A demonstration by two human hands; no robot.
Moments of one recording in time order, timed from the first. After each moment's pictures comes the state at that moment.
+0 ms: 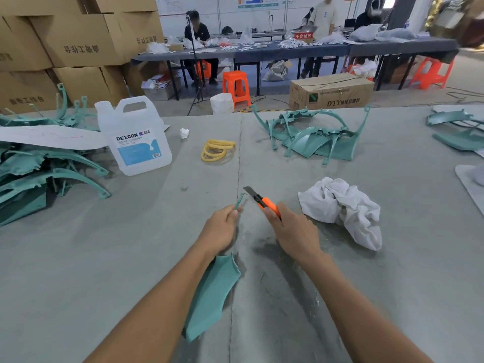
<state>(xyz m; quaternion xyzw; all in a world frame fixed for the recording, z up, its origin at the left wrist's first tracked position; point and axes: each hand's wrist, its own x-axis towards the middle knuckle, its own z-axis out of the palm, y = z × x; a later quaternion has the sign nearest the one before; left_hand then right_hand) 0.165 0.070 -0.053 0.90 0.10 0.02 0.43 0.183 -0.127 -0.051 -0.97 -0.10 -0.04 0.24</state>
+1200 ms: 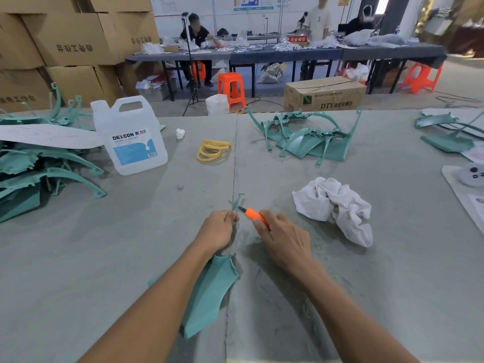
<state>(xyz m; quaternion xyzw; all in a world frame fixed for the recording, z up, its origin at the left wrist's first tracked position) 0.158 0.061 -0.047 0.91 0.12 0.01 0.40 0.157 -0.124 -0.062 -0.96 -0.15 -0.08 0.21</state>
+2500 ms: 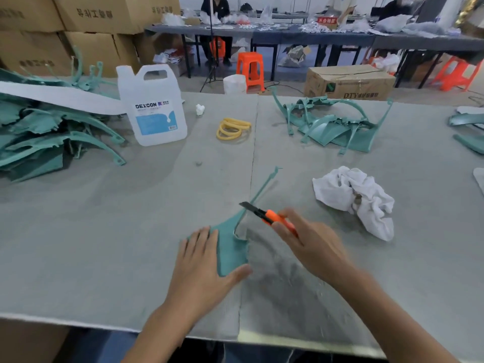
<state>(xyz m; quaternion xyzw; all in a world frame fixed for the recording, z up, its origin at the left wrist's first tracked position) 0.001 0.073 -0.059 0.98 0.11 0.01 0.15 0.110 -0.149 -0.033 -0.94 -0.26 -0.04 0.21</state>
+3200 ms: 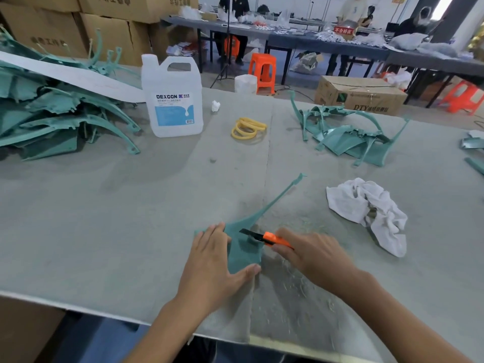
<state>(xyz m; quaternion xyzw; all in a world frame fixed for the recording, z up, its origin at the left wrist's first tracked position) 0.007 0.087 -0.085 0.96 0.08 0.12 0.24 0.114 -0.132 -0.027 -0.93 -0.36 0.02 0.02</state>
